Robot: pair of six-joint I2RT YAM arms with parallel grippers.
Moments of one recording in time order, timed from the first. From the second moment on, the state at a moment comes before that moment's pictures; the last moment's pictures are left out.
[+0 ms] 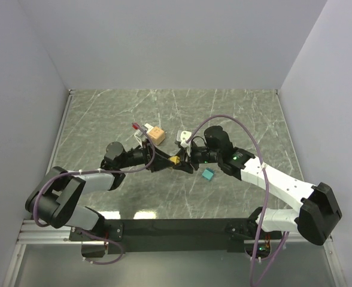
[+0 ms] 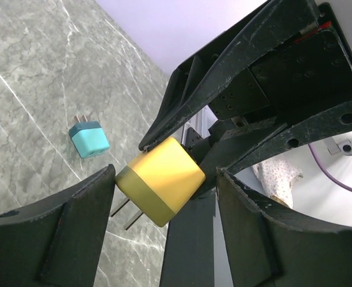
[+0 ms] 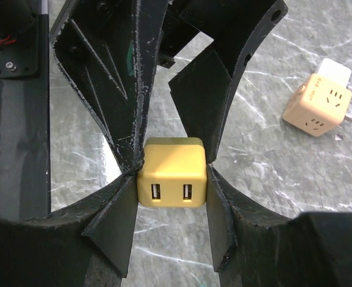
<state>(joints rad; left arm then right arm) -0.49 1.41 0.40 1.13 0.88 -0.89 0.74 1.22 0.85 -0.10 -0.59 -0.33</state>
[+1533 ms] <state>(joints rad) -0.57 1.50 0.47 1.13 0.72 -0.83 0.78 1.30 0.87 -0.11 -0.40 -0.17</state>
